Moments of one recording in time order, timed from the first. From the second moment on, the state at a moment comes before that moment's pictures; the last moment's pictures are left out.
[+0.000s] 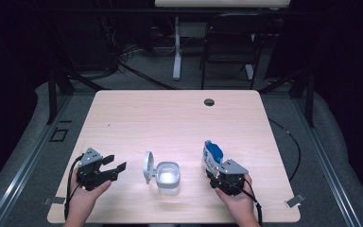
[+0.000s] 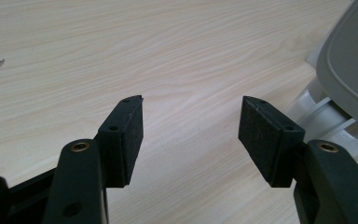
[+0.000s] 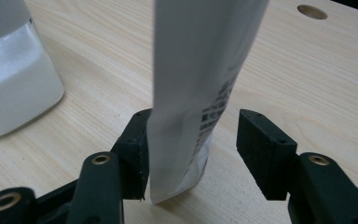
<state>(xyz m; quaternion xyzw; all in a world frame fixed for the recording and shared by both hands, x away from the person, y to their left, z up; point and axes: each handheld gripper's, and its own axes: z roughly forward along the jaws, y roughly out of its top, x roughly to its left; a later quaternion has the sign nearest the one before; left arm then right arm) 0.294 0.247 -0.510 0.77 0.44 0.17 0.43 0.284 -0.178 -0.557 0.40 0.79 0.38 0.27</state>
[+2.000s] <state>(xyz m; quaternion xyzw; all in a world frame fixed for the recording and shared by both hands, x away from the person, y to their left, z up) 0.281 0.201 -0.499 0.81 0.38 0.14 0.42 0.255 -0.195 -0.557 0.42 0.76 0.40 0.28</state>
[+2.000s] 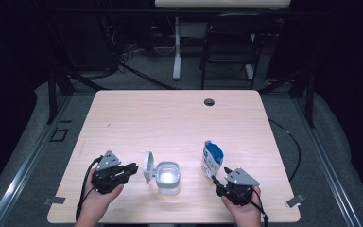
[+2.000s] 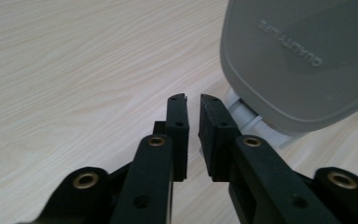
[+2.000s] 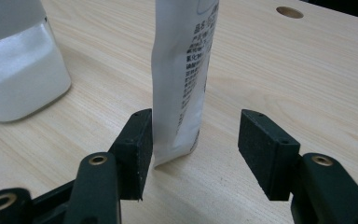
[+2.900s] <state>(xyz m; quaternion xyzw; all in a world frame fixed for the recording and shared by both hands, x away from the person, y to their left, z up) 0.274 0.169 -0.492 0.82 0.33 0.12 0.45 0.248 -0.191 -0.564 0.41 0.77 0.41 0.28</state>
